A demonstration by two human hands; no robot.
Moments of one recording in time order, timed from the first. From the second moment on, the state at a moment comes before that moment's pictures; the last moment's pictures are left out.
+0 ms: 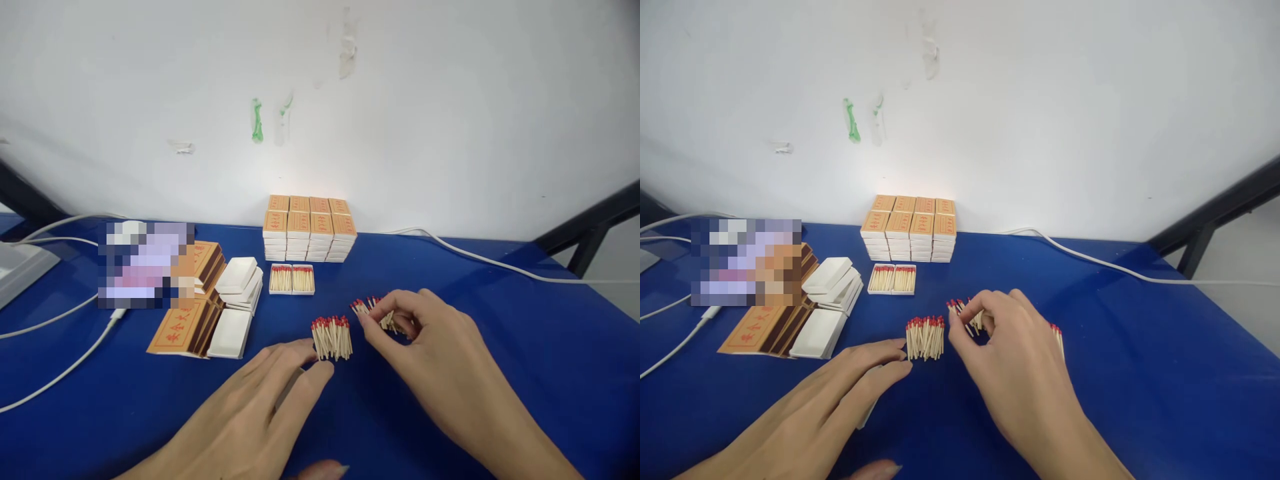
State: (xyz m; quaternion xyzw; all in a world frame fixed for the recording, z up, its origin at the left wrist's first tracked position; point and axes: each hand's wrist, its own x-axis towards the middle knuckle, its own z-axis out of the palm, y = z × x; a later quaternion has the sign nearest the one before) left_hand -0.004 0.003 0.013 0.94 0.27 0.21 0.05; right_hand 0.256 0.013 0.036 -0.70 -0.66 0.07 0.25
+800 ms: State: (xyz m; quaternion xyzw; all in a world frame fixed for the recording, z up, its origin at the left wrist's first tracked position) left_hand -0.004 0.002 0.023 0.94 0.27 0.20 0.02; right_hand 0.258 0.014 0.028 -0.70 -0.67 0.02 0.23
